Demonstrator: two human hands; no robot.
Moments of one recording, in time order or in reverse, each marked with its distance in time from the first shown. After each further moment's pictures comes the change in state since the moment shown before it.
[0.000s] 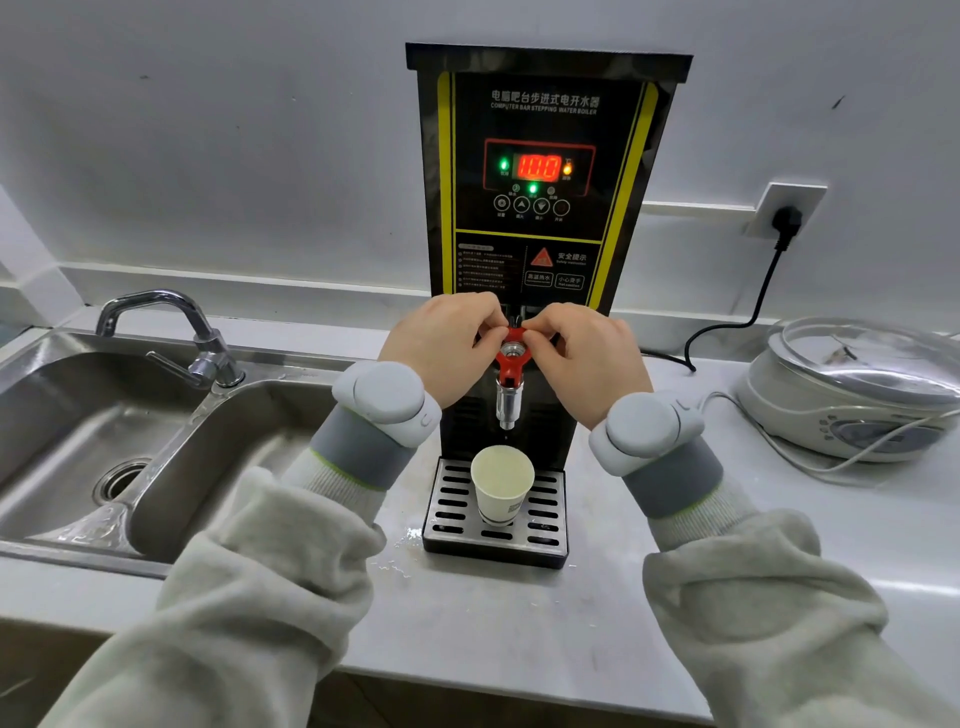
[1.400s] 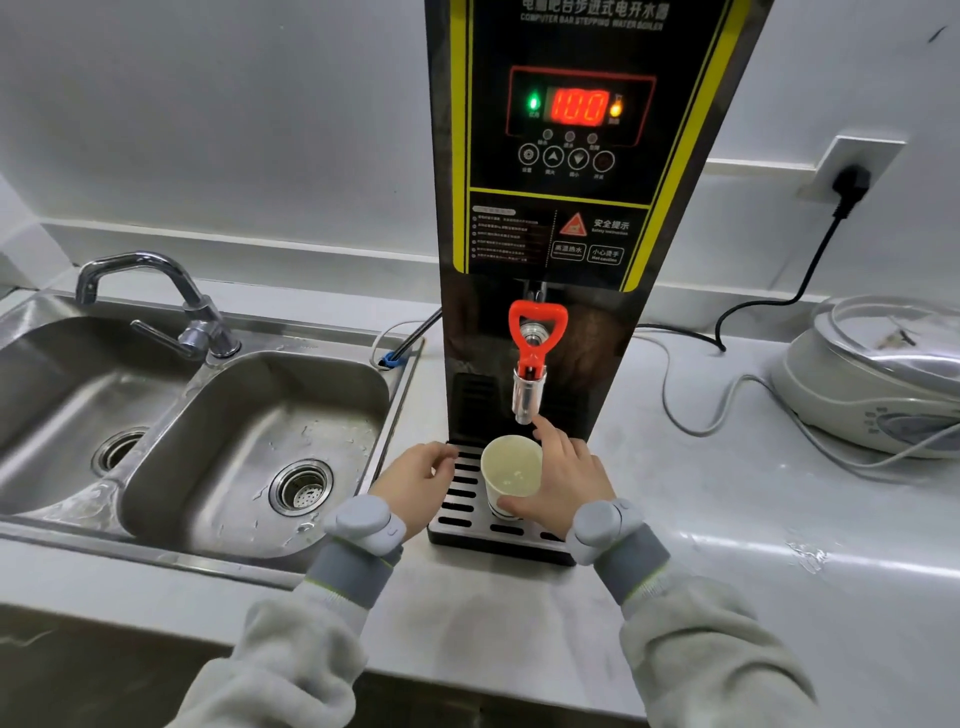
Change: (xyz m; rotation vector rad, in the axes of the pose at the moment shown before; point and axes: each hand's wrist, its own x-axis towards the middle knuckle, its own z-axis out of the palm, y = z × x) left_hand -0.086 -0.091 0.124 -0.322 -0.332 -0.662; right_hand -0.053 0.076 0.132 -0.017 -0.465 0.299
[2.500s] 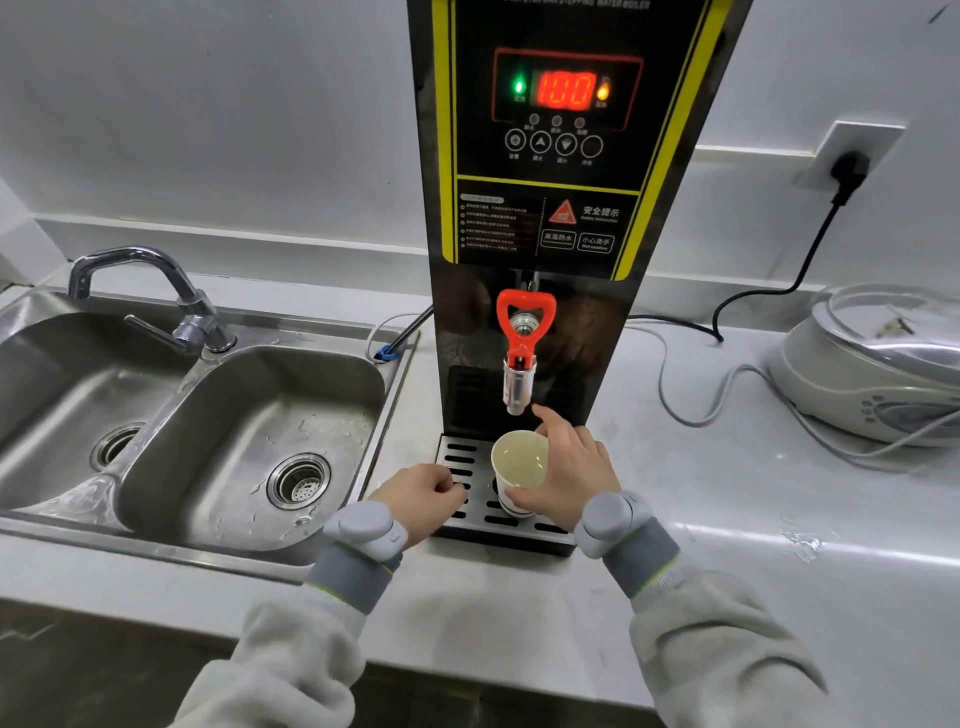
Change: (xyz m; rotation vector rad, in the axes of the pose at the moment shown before) left_hand -0.010 0.001 0.011 0.121 -0.144 -0.112; right_hand -0.003 0.011 -0.006 0.024 0.068 -0.079
